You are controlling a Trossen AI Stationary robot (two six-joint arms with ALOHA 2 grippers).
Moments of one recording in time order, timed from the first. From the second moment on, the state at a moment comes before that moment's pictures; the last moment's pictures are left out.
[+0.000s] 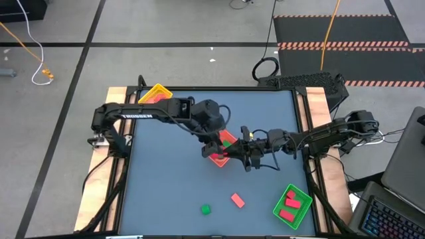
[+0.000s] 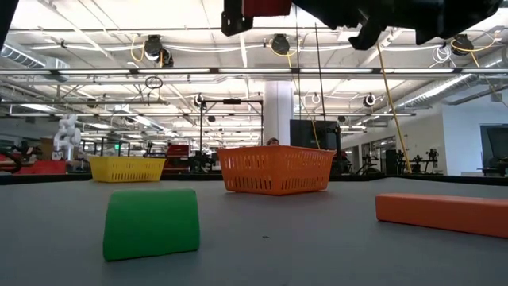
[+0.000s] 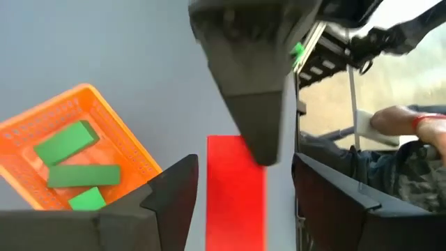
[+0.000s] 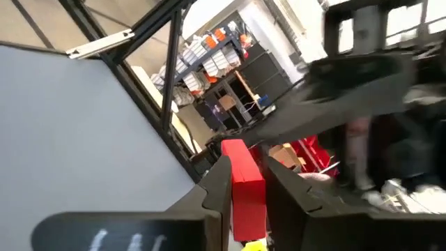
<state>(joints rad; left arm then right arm) 0.05 1.76 1.76 -0.81 0.43 -0.36 0.12 1.36 0.58 0.82 -0.07 -0.90</state>
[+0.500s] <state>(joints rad) 0.07 1.55 1.76 -0.80 0.08 -0.10 0.13 1.26 0.58 0.68 -0.02 -0.83</state>
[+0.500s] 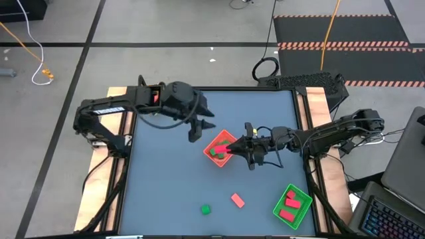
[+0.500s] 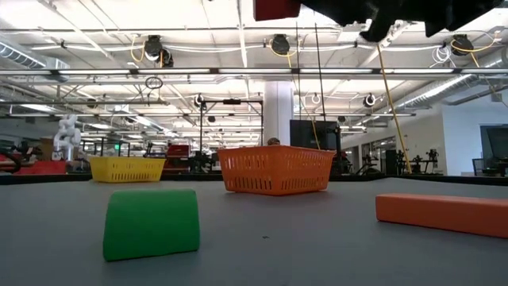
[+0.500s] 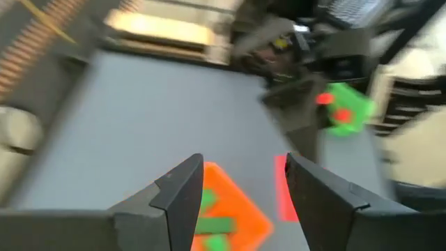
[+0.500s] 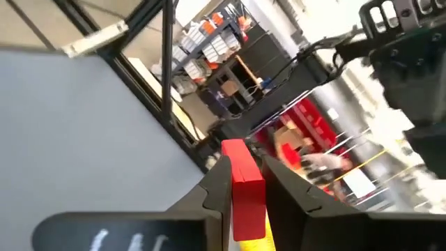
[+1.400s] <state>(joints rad) 0.08 1.53 1.43 -0.36 -0.17 0.26 0.22 0.91 0.58 -0.12 -0.22 0.19</state>
